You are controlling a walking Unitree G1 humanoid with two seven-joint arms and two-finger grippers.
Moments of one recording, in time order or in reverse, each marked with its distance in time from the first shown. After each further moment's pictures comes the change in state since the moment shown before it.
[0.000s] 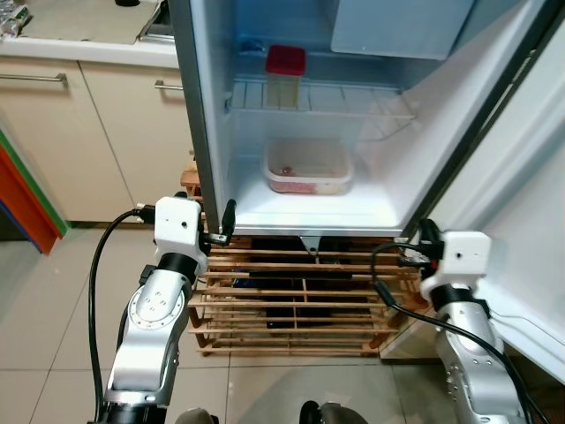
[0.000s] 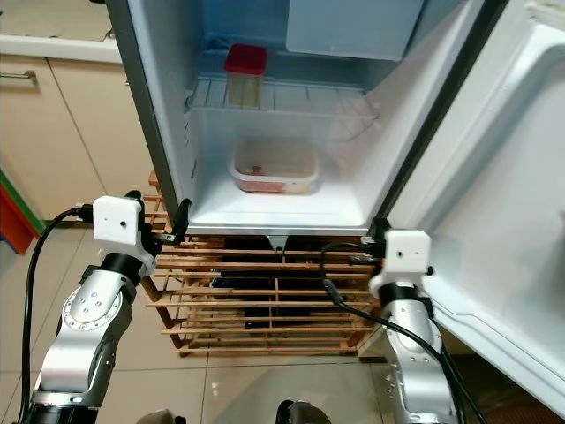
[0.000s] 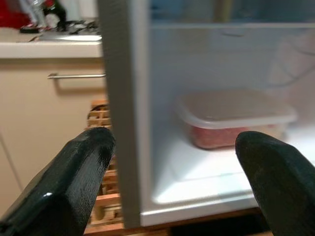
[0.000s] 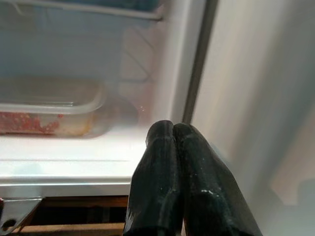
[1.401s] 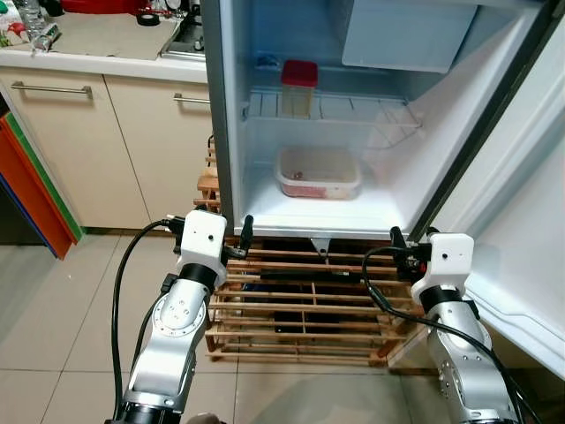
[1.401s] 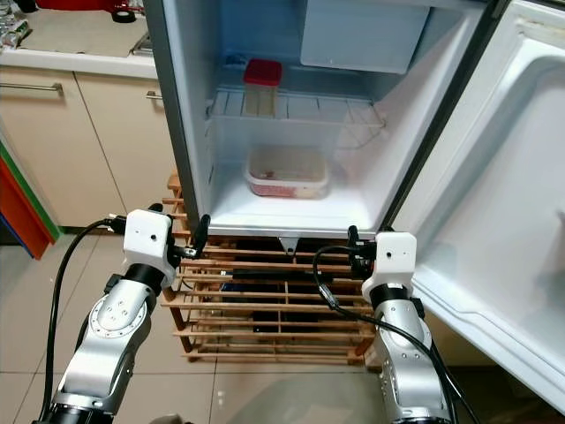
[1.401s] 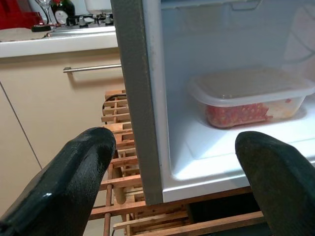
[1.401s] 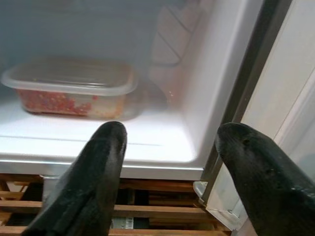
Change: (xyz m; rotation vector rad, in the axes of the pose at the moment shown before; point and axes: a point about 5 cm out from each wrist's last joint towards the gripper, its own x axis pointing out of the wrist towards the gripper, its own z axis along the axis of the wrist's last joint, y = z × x) left arm 0.010 -0.011 -0.017 0.072 0.056 -0.014; right arm 0.009 0.008 -0.015 -0.020 0.079 0.032
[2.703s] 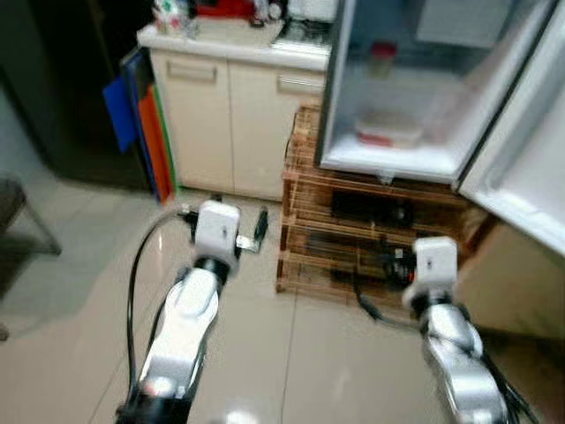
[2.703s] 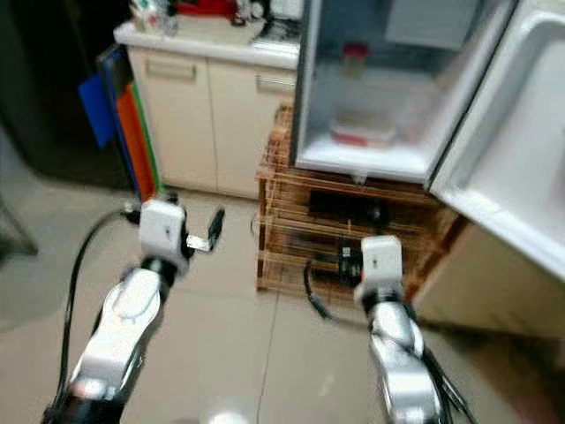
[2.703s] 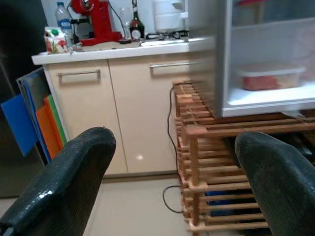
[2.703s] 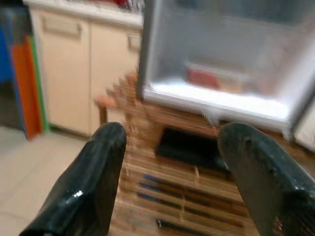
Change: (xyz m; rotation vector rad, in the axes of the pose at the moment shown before) left arm 0.008 0.009 0.004 0.020 -0.042 0.000; right arm 0.004 0.032 0.007 -0.038 -0.041 0.147
